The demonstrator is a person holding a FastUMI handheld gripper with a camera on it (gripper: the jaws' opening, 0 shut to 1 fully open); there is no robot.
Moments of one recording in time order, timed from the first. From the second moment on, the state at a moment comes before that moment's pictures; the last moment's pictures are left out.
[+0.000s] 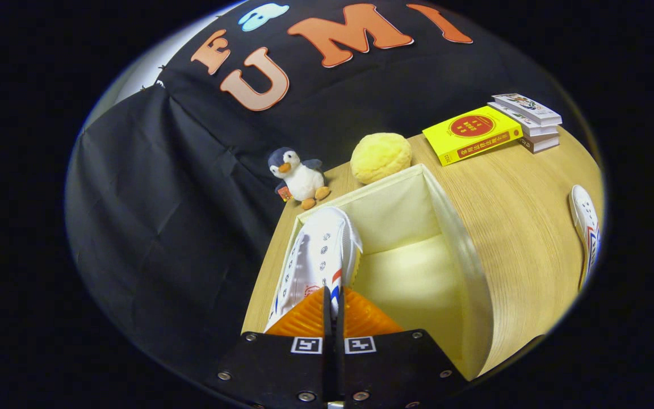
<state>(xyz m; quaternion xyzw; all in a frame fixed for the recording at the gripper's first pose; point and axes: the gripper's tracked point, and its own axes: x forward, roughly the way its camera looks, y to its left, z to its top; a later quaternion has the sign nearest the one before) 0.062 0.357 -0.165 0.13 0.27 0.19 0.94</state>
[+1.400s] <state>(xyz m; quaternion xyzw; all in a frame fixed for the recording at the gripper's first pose) 0.050 0.010 -0.103 0.06 0.16 -0.04 0.98</state>
